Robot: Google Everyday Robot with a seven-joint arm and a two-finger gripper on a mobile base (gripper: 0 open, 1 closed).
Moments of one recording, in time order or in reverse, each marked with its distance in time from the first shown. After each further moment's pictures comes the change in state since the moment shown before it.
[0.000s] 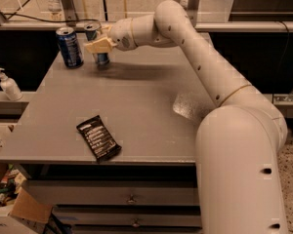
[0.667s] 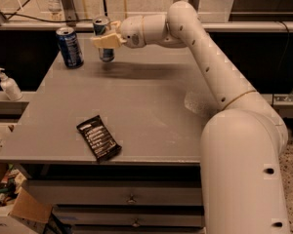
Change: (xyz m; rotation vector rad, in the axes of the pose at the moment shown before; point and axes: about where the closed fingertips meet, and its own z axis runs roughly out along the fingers) arm -0.010 -0.004 -0.028 -0.020 -0.093 0.007
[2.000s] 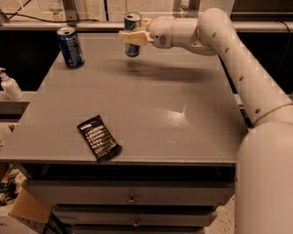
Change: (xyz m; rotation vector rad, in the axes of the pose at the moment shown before) arm 0.007 -0.025 -0.092 0.193 -0.047 0.000
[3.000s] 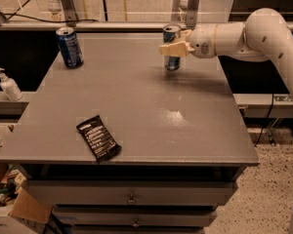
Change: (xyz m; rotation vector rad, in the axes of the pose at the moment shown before) arm 0.032 0.012 -0.123 0.102 0.188 0.096
